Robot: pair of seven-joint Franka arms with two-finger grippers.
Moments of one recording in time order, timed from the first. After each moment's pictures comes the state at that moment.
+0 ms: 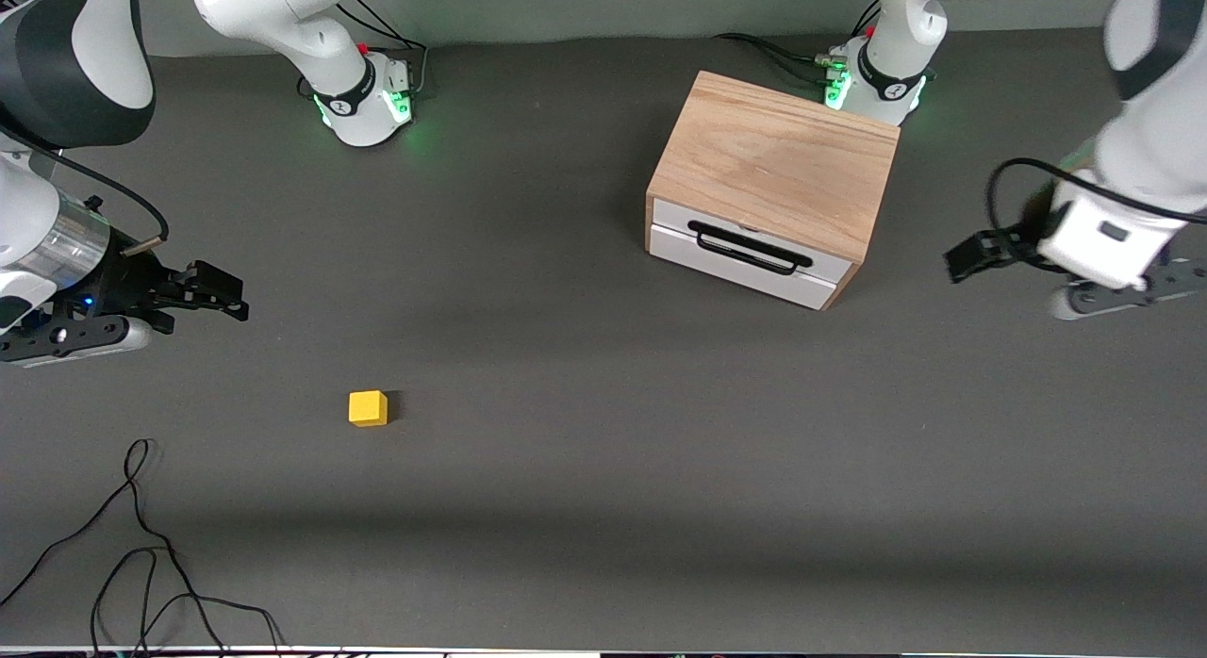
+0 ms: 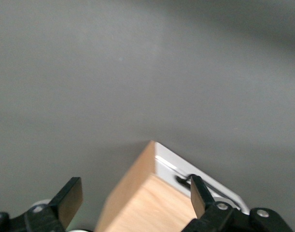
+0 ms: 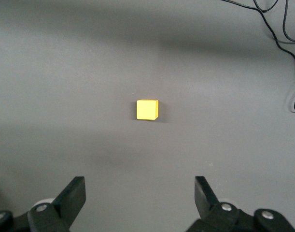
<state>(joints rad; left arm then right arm) -0.18 0.07 -0.03 -1.59 -0.03 1.59 -0.51 0.47 0.12 -0.42 -1.58 0.10 1.72 -0.08</state>
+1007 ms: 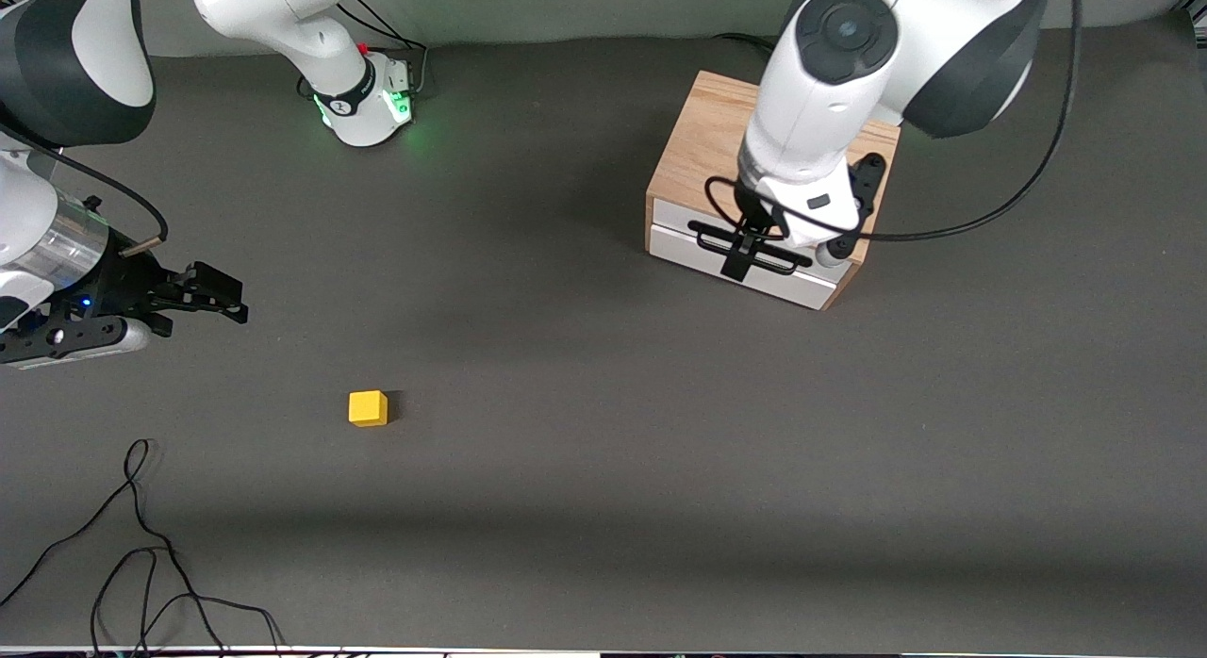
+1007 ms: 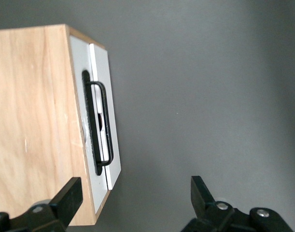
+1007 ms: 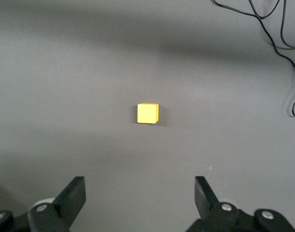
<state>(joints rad) -0.58 0.18 -0.04 -1.59 -0.05 1.71 -1.76 0.47 0.13 -0.42 -1.56 0.10 1.72 -0.08</state>
